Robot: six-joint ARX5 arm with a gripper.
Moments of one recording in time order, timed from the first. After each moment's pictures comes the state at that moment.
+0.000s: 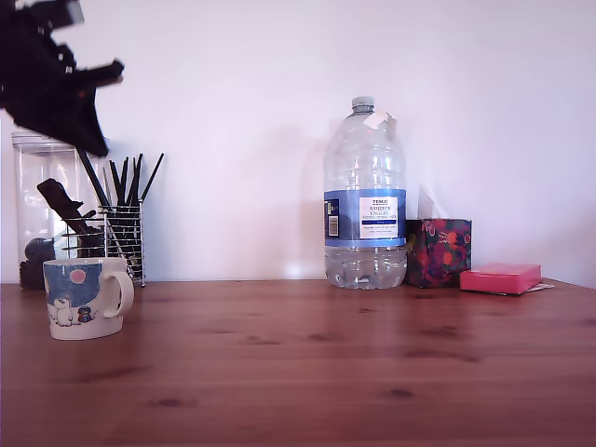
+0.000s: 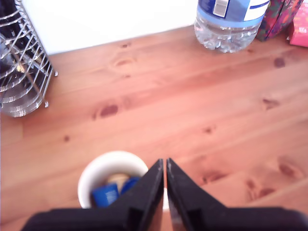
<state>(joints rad) -0.18 1.22 0.87 -0.17 0.18 0.00</state>
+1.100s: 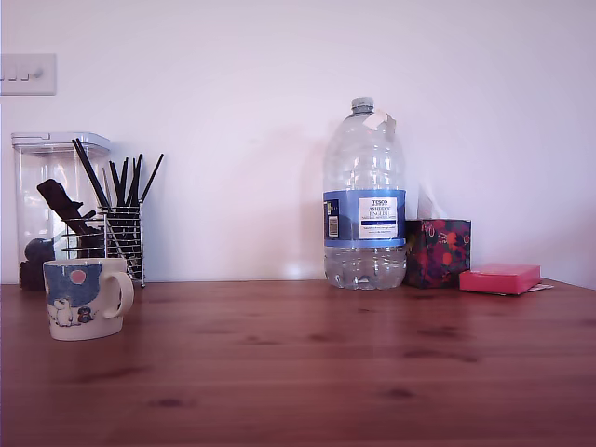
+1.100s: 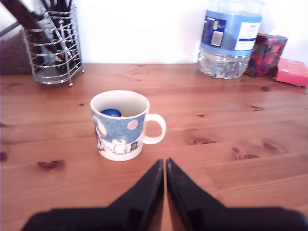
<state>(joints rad) -0.17 0.29 0.02 0.09 0.13 -0.16</state>
